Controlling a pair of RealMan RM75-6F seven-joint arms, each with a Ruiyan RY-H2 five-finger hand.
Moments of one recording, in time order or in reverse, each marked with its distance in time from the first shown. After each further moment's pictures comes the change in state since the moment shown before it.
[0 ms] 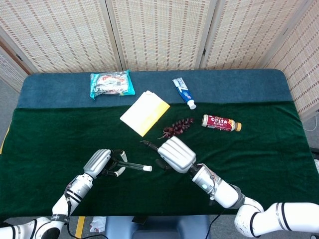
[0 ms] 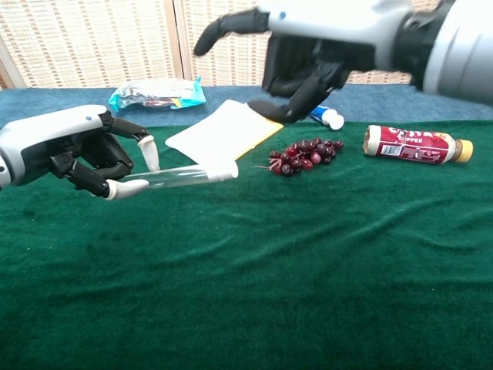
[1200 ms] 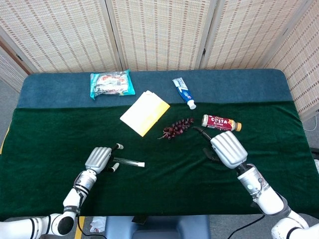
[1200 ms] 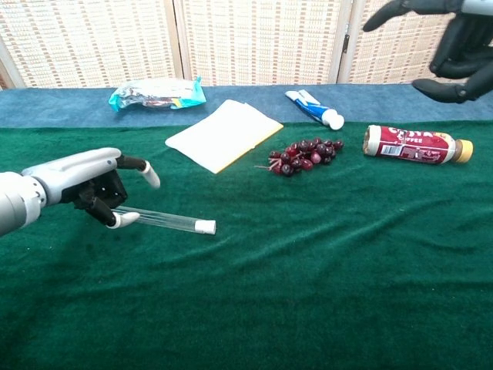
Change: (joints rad) left arm -0.048 -0.144 -0.010 0.169 -0.270 -0.021 0.431; right arm -0.267 0.204 -0.095 0.054 -0.123 0.172 0.142
